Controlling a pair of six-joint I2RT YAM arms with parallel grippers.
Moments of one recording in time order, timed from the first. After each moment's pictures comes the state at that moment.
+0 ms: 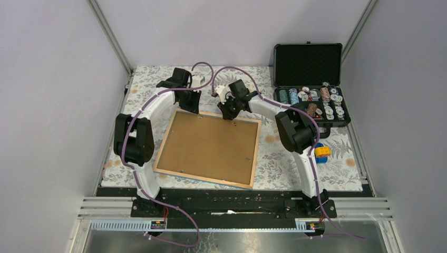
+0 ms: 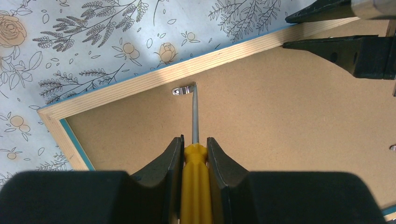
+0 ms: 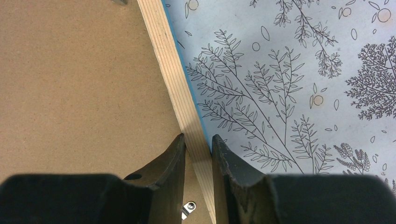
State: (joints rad) left arm -0.25 1.86 1.50 -0.69 0.26 0.11; right arm 0.57 2.27 1.70 -0.36 -0.36 -0.38
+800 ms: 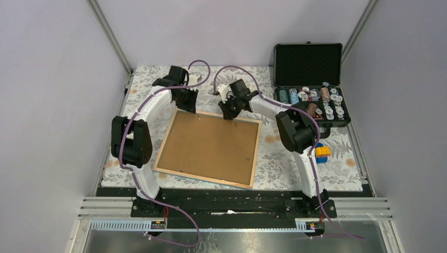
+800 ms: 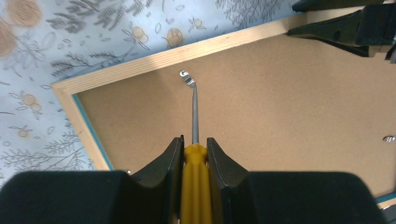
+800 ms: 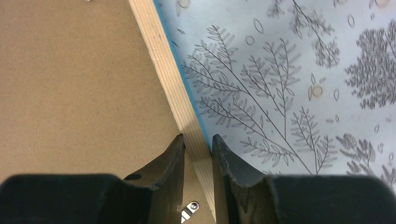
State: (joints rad) left arm -0.23 1.83 1.52 -0.76 0.25 0.11; right arm 0.57 2.26 1.70 -0.36 -0.35 -0.33
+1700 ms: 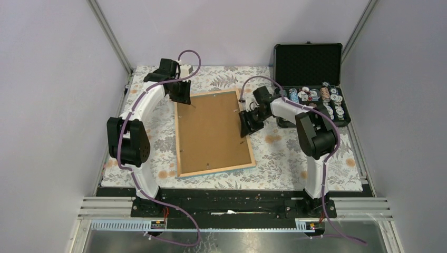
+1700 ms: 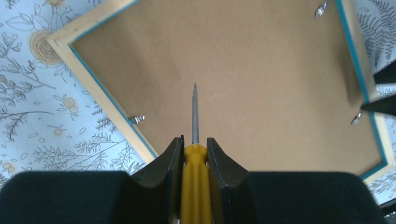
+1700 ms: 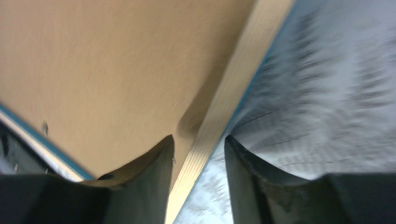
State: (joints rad) left arm -0.16 1.83 1.61 -0.77 0.27 0.07; right arm 0.39 2.05 1.39 -0.56 -0.50 -0.02
